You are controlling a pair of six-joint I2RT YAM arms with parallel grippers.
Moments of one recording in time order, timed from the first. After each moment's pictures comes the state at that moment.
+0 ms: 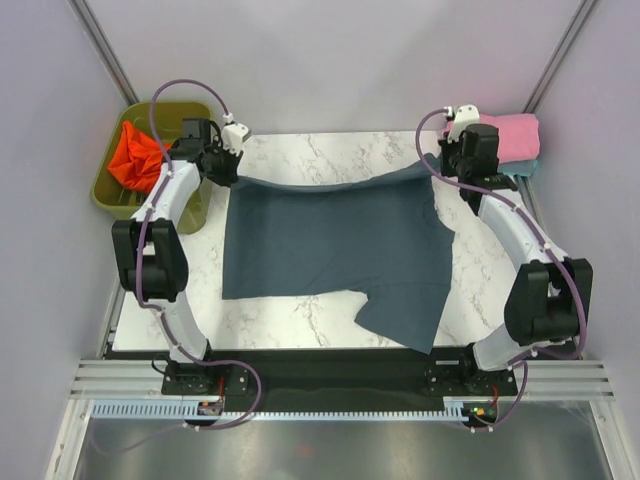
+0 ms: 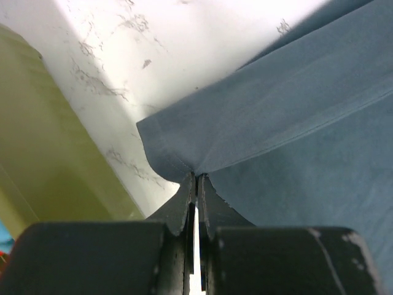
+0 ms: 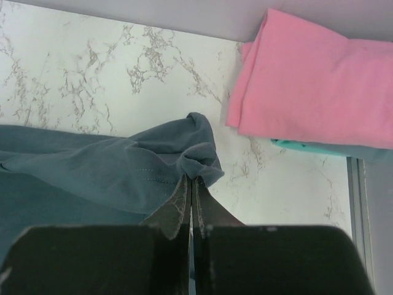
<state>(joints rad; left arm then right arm) -0.01 1.89 1.62 -0.57 0.30 0.49 0.07 1.59 1.28 -0.09 0.02 -0.13</state>
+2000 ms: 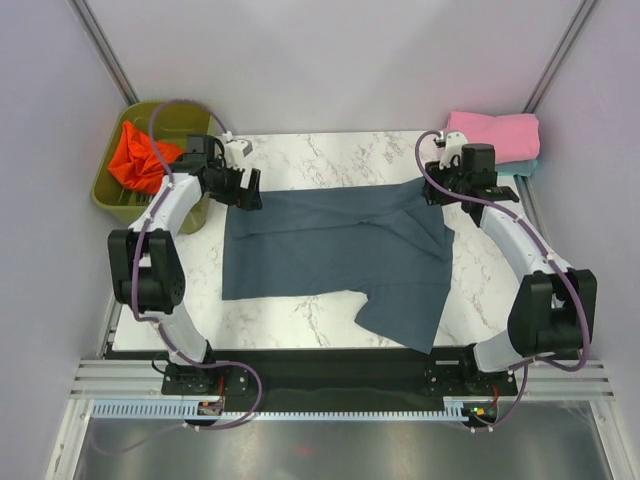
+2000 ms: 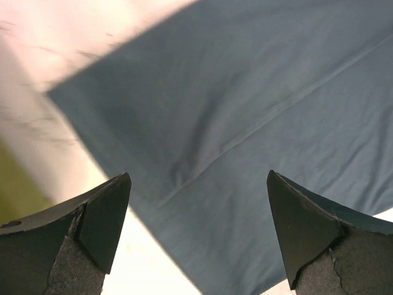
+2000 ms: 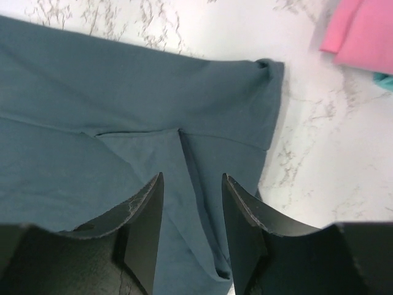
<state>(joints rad) -0.03 1.75 1.44 -0.63 0.38 0.29 0.07 1.47 1.16 -0.30 -0.20 -0.09</state>
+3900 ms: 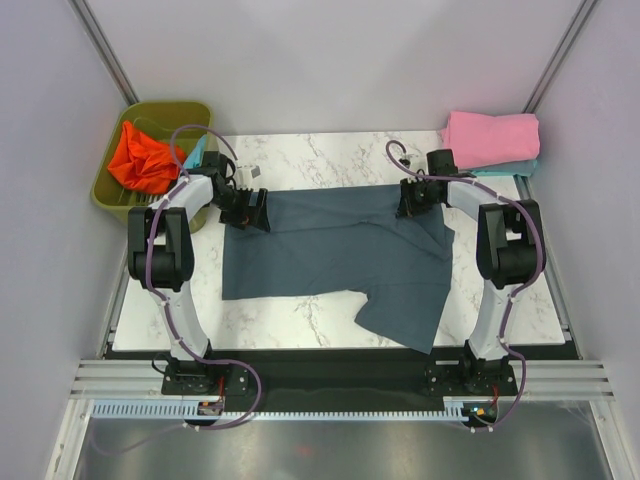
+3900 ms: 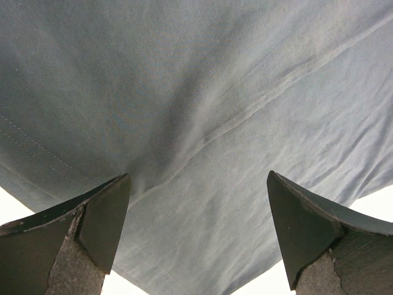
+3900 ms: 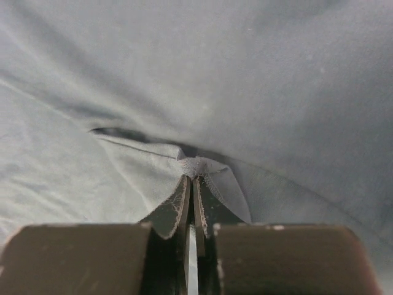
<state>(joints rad) -0.04 1.99 1.45 -0.72 0.47 0.21 0.11 2.02 1.39 -0.38 -0.45 -0.11</state>
